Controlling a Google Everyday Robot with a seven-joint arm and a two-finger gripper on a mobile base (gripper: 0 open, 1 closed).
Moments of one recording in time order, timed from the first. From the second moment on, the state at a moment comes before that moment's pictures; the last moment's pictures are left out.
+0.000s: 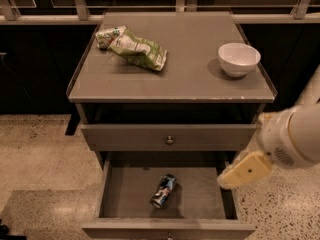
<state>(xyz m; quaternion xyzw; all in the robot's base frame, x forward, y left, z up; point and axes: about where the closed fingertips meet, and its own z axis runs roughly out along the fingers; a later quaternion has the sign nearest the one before) 0.401 -0.190 0.845 -0.40 0.87 0.04 0.27</state>
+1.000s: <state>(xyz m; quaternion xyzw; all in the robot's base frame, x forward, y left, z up) 0.395 -0.120 0.722 -0.26 0.91 0.12 0.30</state>
